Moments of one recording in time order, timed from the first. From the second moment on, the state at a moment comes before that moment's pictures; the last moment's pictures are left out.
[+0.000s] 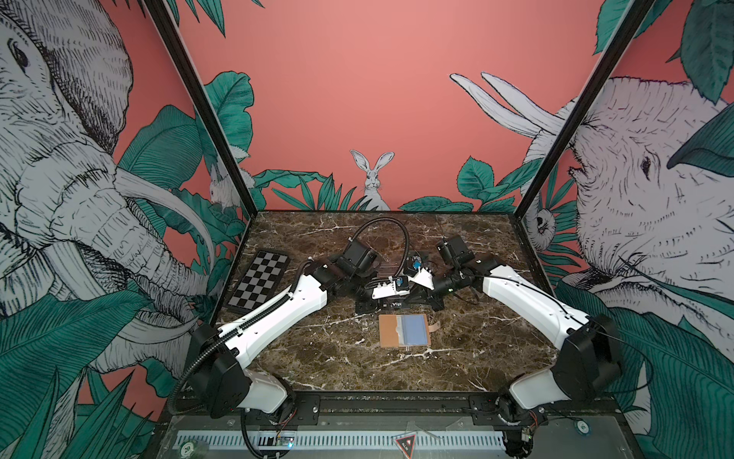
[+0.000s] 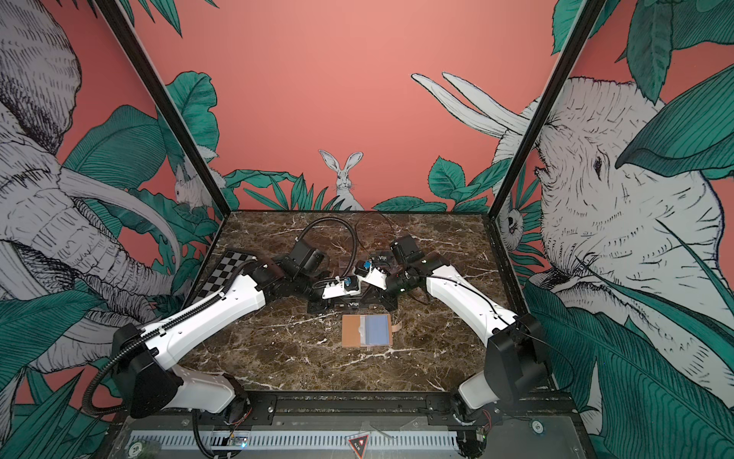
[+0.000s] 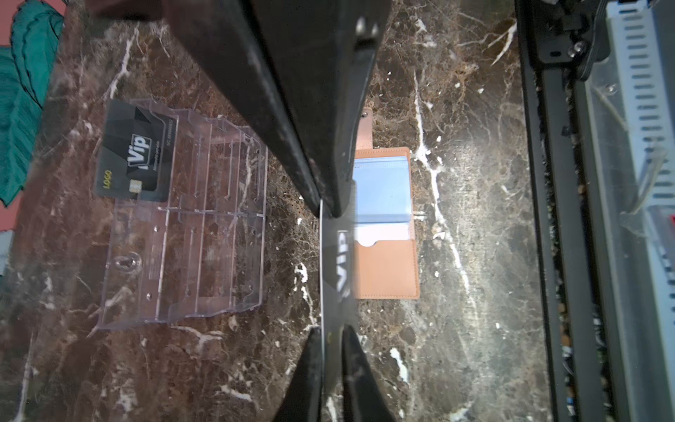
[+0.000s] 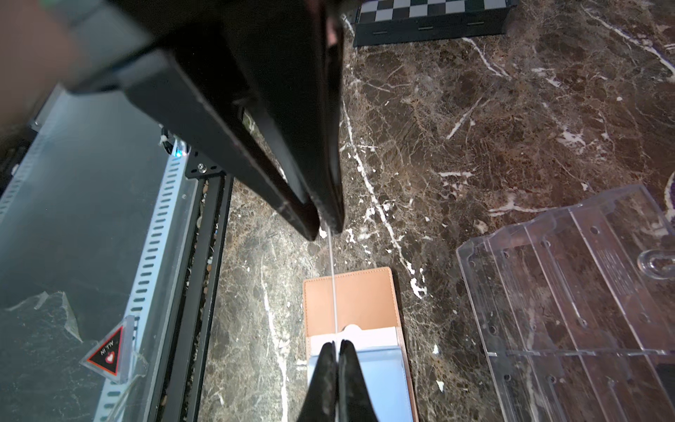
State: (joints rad) left arm -0.78 1.41 1.25 -0.82 0.35 0.77; right arm 0.53 1.48 1.19 -0.79 -0.80 -0.76
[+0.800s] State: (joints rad) left arm -0.74 1.04 1.13 -0.34 0.12 0.56; right arm 0.39 1.39 1.13 -0.73 -0.81 -0.76
